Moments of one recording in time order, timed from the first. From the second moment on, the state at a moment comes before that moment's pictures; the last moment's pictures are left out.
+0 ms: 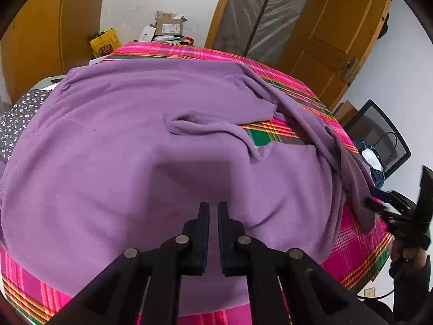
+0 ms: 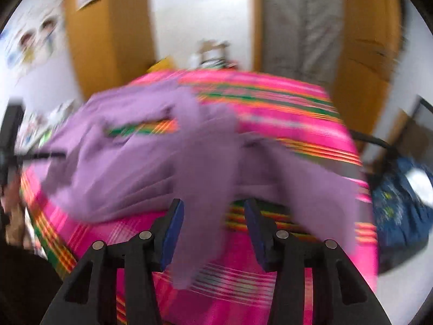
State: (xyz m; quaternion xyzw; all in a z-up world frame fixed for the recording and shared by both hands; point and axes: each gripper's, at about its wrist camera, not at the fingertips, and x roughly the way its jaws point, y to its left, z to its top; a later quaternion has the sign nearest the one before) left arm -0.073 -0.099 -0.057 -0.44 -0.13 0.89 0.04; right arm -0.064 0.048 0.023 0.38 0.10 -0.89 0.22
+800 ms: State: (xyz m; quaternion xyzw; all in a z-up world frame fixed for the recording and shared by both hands) left arm -0.089 -0.085 -0.069 -0.45 -0.13 0.88 0.05; right arm -0.206 0.216 0.063 0.35 -0.20 -0.91 0.03
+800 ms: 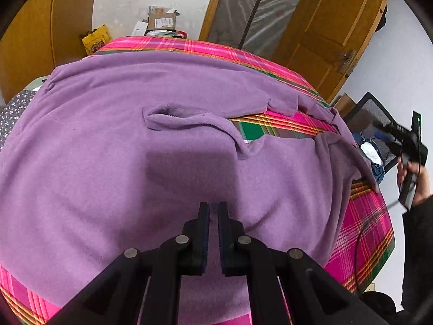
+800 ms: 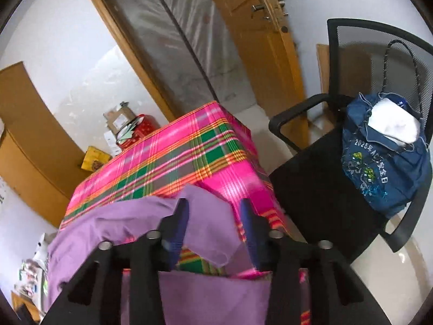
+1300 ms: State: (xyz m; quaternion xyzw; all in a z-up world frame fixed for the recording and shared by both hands) left arm -0.102 -0.071 -0.077 -0.47 -0.12 0.87 0.05; right arm -0.240 0.100 0.007 0.41 0.14 -0.89 0.14
